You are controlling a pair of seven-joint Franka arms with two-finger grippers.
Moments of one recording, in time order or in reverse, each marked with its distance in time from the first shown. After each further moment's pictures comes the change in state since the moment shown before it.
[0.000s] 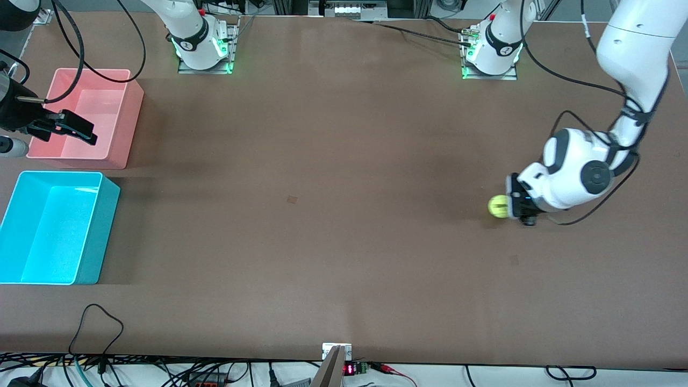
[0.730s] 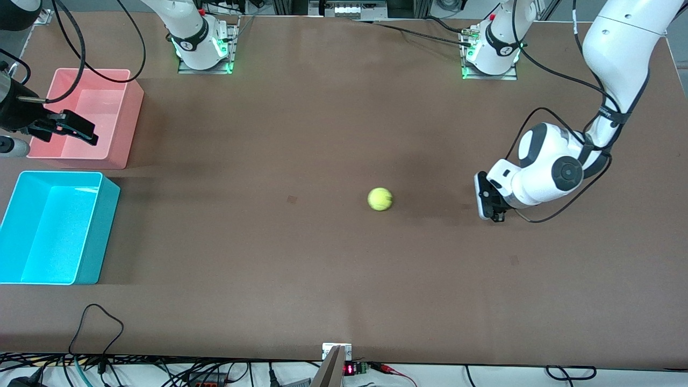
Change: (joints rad) left arm 0.056 -0.009 -0.133 0.019 -0.013 -0.057 -0.192; right arm 0.010 0.000 0.002 0.005 0.003 0.009 0.000
